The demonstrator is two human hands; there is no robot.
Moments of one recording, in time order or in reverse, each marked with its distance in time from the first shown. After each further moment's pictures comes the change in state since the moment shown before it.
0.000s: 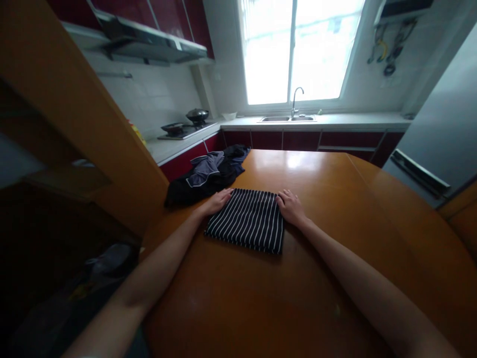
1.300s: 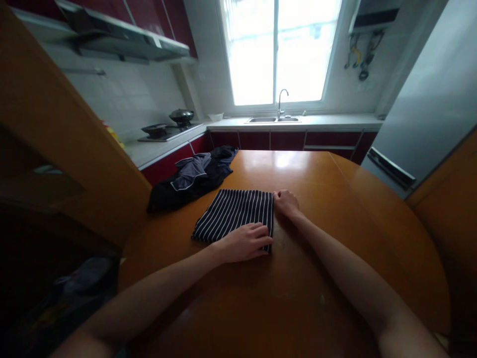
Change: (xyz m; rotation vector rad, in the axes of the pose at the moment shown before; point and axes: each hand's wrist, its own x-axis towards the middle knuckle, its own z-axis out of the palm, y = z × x) left_hand -0.085 0.180 0.046 0.289 0.071 1.048; right_hand 0.010 0.001 -0.026 -0.080 0.083 0.336
